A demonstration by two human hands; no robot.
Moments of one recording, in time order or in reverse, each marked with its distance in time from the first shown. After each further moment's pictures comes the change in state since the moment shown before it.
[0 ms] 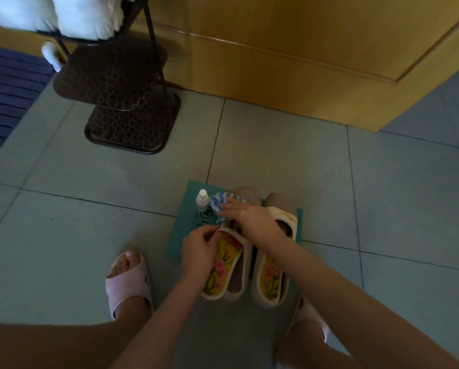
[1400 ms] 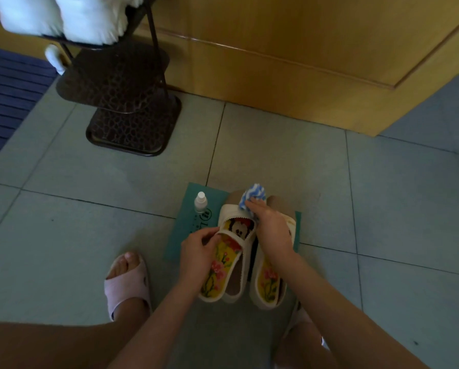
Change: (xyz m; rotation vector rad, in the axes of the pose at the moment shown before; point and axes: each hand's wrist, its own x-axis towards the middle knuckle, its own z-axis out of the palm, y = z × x) left_hand 0.000 -0.006 -0.002 -0.088 -0.046 0.012; right_hand -0.022 0.008 0.010 0.309 0.283 0.471
